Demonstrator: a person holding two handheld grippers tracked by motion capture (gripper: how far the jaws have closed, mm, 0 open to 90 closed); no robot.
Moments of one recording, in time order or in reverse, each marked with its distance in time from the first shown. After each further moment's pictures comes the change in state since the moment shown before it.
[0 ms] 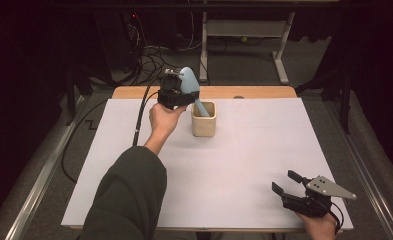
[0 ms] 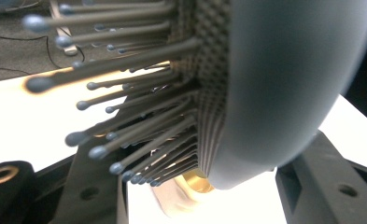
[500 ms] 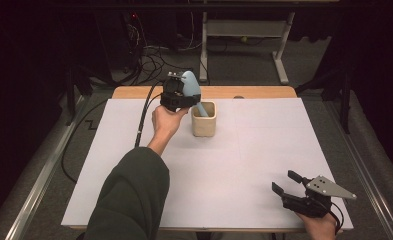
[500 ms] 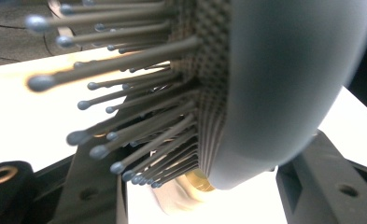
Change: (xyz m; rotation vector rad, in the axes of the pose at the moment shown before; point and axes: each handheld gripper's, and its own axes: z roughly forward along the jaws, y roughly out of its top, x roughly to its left) left arm 0.001 -0.006 0.013 0.027 -0.003 -0.018; right arm 0.000 0.000 0.000 -0.001 0.000 -0.001
